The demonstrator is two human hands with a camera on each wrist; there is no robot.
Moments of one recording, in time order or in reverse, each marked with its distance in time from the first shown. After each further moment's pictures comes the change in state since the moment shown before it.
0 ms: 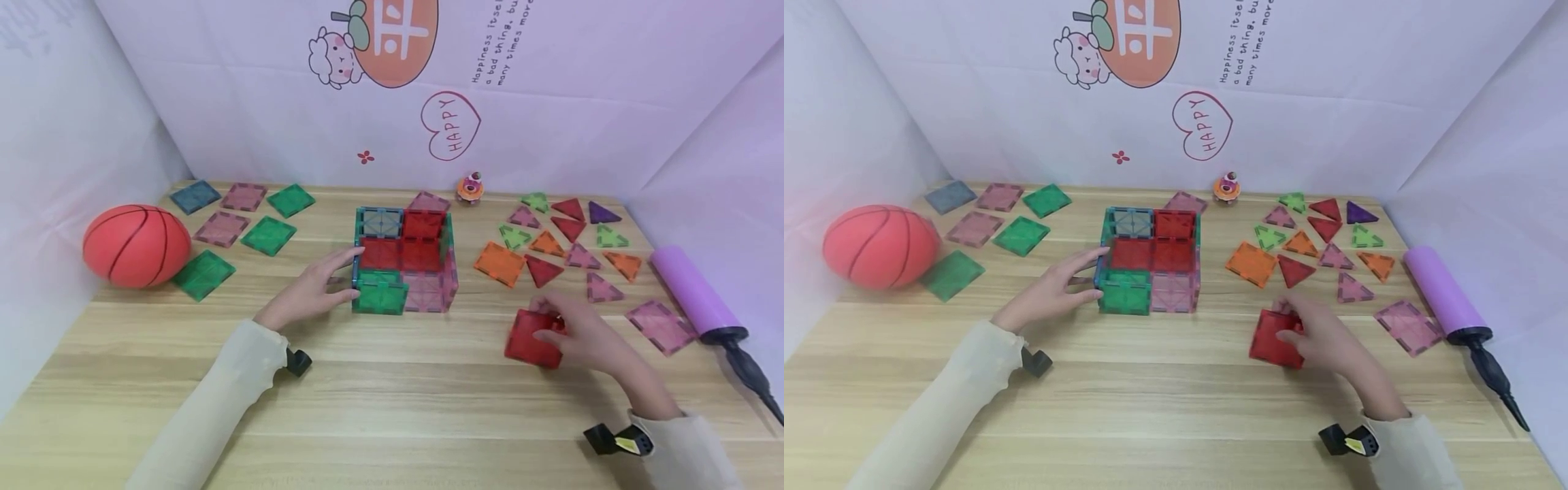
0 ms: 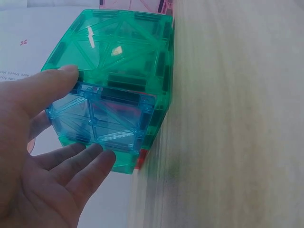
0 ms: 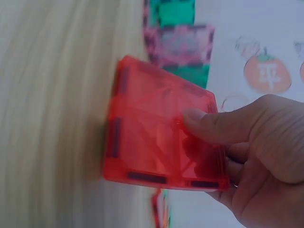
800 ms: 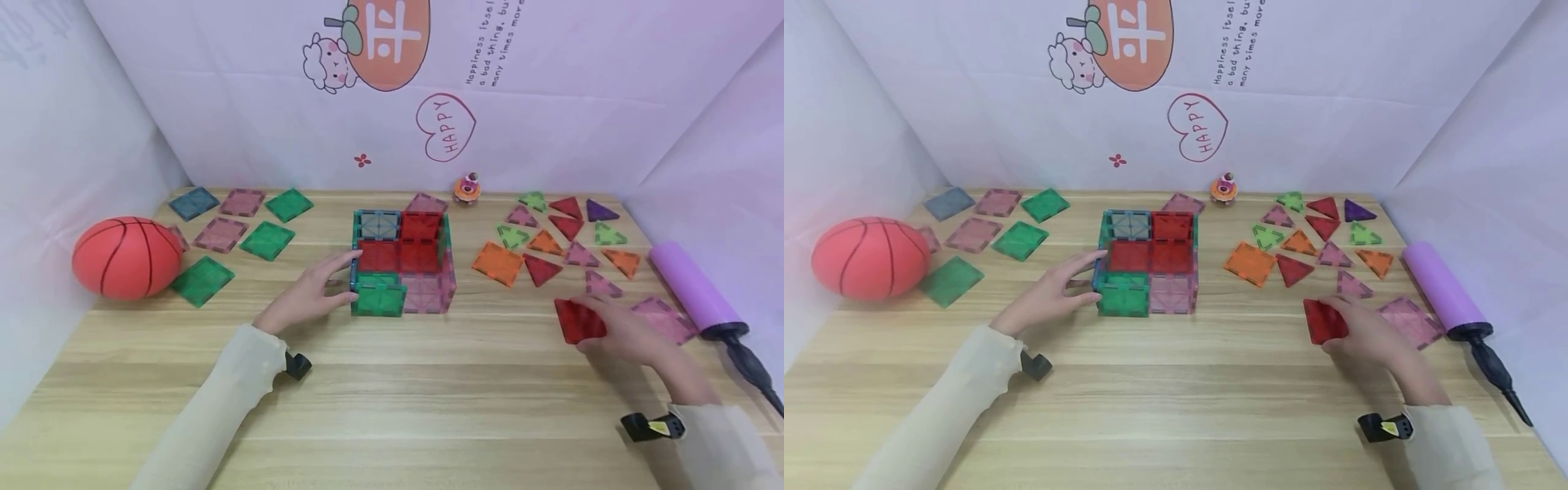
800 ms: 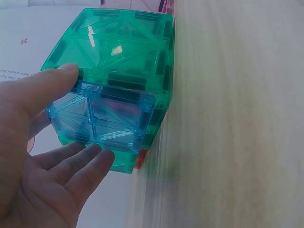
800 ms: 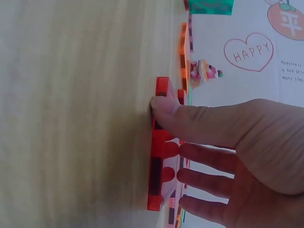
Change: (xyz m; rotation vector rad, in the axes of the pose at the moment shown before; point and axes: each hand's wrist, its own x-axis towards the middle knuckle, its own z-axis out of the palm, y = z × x) left_hand 0.000 -0.002 0.001 -0.027 0.005 0.019; right_hand -0.028 0.069 -0.017 -0.099 -0.239 0.310
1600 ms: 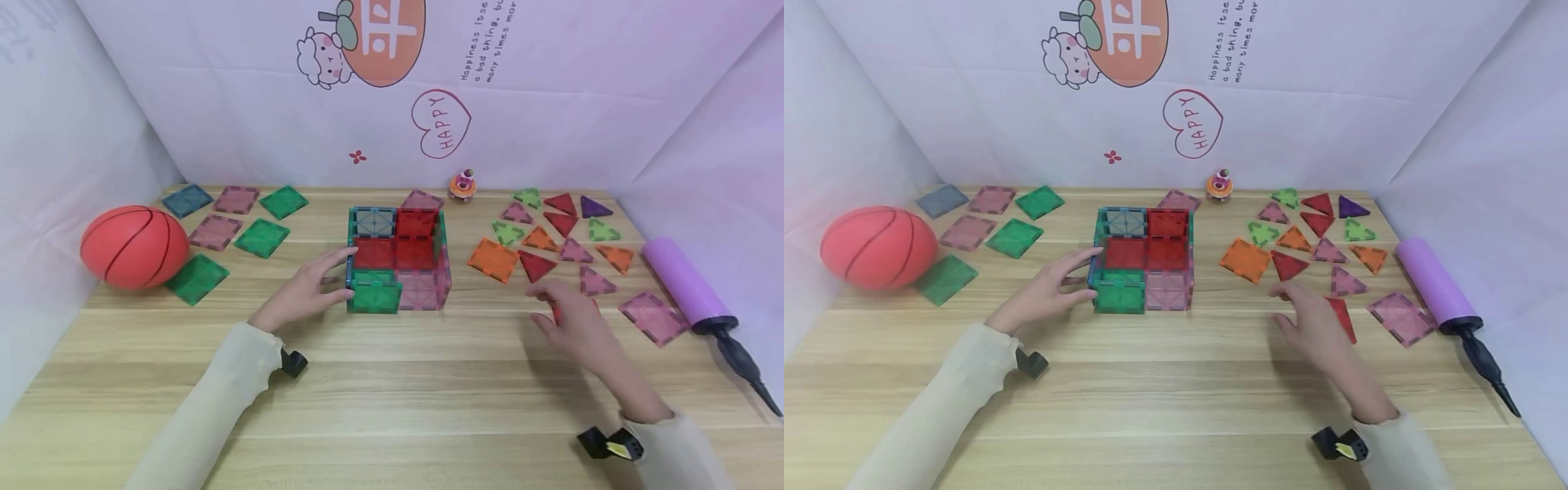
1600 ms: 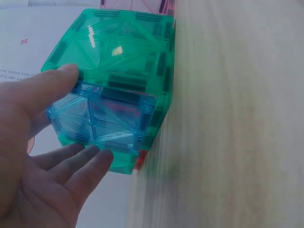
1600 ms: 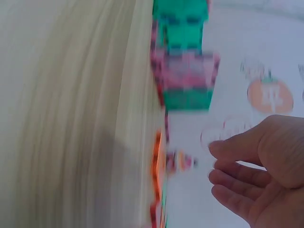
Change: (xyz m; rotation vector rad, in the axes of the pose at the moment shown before) left_hand 0.001 -0.001 0.000 -0.013 -0.002 -0.002; right_hand 0.002 -0.092 0.010 0.043 0.504 -0.251
